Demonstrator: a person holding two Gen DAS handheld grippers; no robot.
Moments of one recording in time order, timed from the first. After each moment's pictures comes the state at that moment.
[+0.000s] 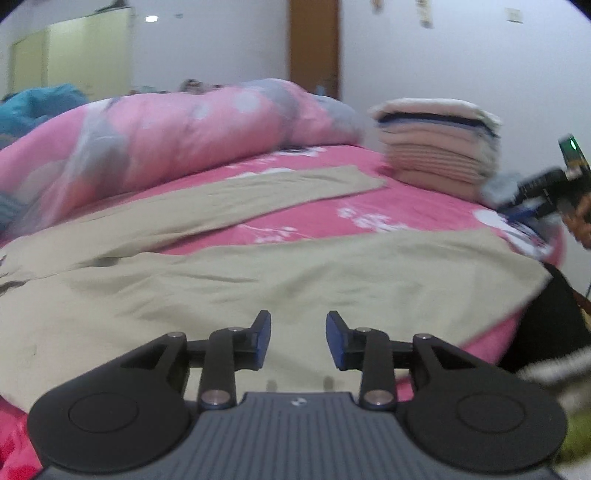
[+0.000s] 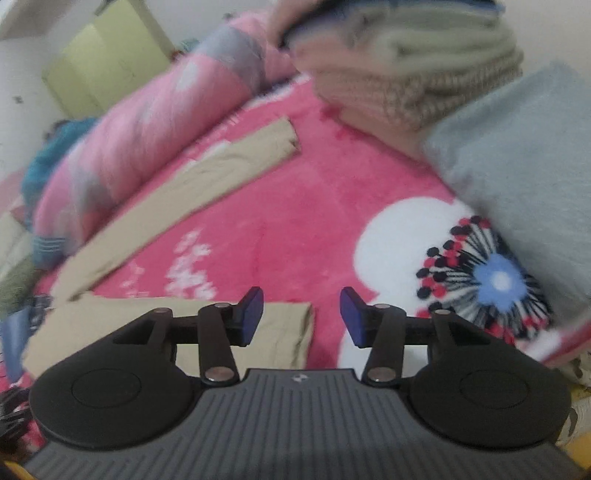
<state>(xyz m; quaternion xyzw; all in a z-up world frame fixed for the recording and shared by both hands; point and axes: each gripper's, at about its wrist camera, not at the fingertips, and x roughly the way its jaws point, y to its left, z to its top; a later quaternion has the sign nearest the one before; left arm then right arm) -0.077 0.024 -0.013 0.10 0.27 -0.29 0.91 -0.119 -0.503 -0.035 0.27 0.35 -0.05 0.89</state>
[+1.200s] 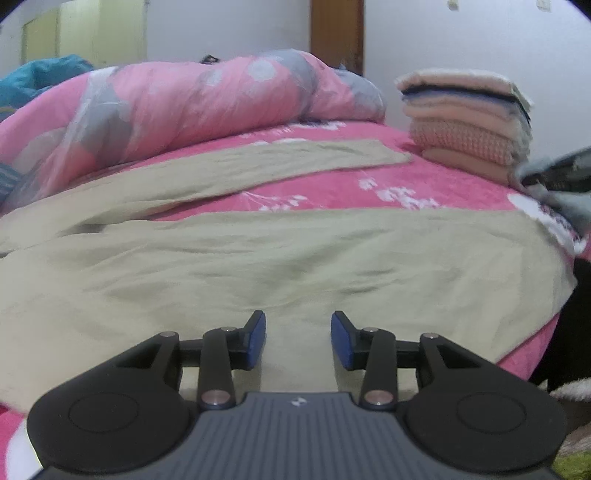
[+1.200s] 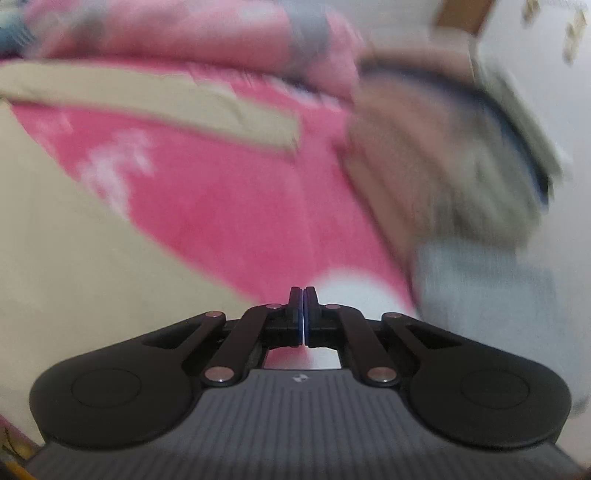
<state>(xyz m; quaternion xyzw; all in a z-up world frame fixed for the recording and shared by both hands) -0.054 0.001 -0.050 0.09 0.30 -0.27 0.91 -0.078 -0.409 -0.028 -0.15 0.32 -0.08 0.93</state>
